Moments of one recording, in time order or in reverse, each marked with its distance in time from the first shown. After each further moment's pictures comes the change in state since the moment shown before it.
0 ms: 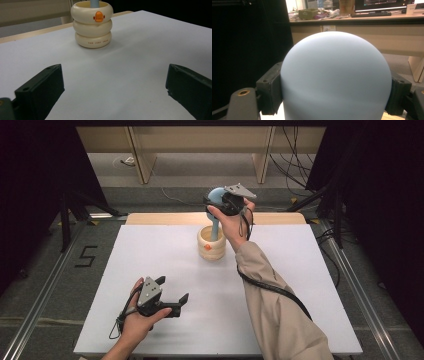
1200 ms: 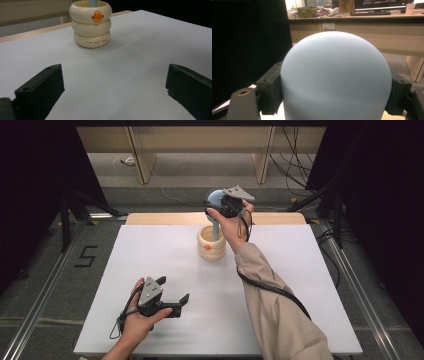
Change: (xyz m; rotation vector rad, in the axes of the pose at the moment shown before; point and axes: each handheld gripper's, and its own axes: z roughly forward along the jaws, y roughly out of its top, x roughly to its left) left arm -0.001 -0.001 0.001 0.002 -0.004 0.000; right arm -0.001 -0.009 0.005 0.011 -0.008 -0.019
